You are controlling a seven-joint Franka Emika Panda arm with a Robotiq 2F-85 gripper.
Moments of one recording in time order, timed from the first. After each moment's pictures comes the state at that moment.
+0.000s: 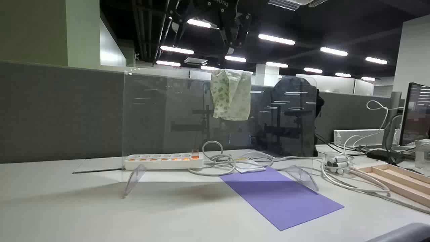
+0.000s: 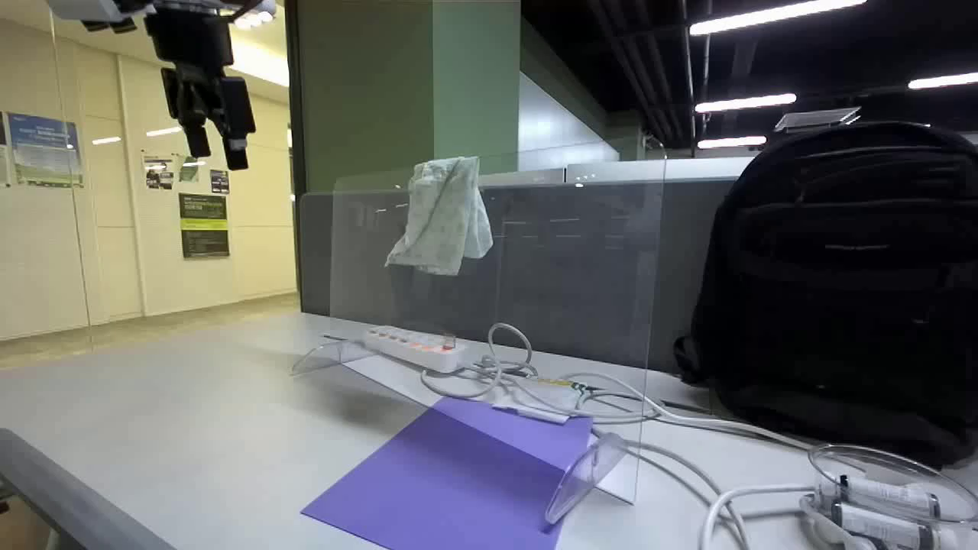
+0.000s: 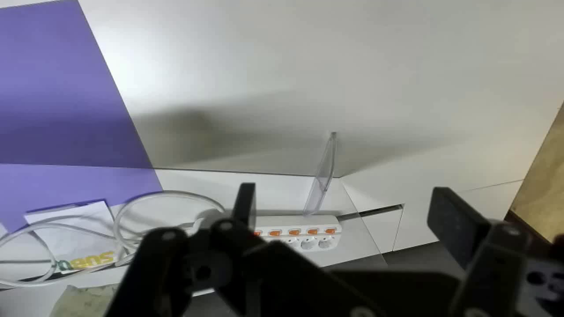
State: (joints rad) arm 0.18 -0.56 0.27 -2.59 0.33 2.38 0.32
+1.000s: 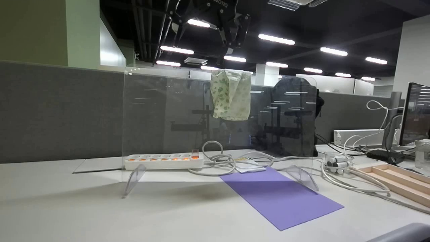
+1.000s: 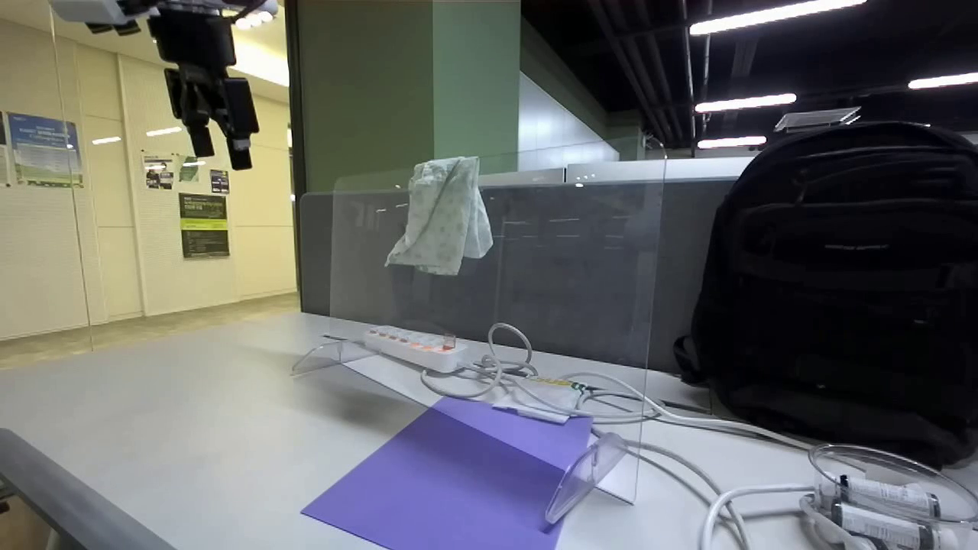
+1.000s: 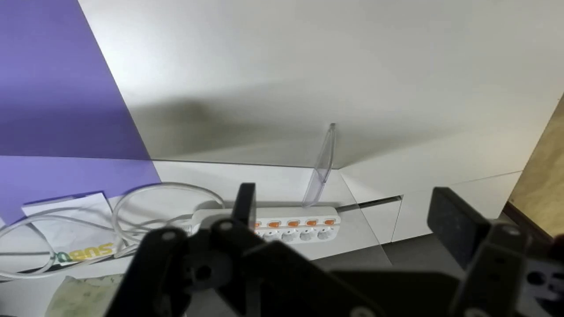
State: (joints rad) arm 0.18 -0.56 0.27 -2.59 0.33 2.41 0.32
